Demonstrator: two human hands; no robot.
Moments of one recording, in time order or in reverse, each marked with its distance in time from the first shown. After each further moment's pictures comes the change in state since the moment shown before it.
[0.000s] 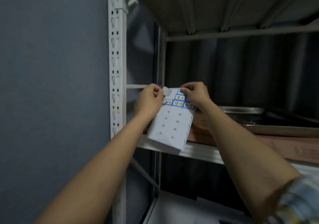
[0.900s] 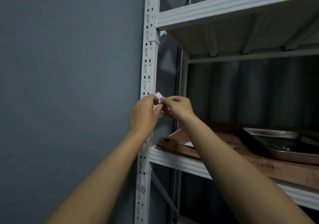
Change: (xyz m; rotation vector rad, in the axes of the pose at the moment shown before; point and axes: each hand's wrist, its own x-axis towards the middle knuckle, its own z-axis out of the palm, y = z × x) left_hand -0.003 -0.008 -0.098 0.362 0.224 0.216; right_hand -0.046 -0.117 0.082 0.672 -0.212 0.110
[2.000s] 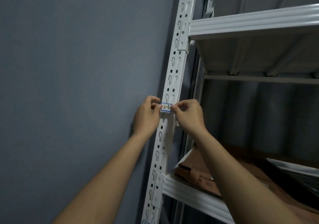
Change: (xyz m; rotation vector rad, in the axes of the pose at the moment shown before) left_hand 0.071 -0.083 0.019 -0.411 0.099 -0.170; right_hand 0.080 0.019 0.048 -0.689 0.178 -0.390
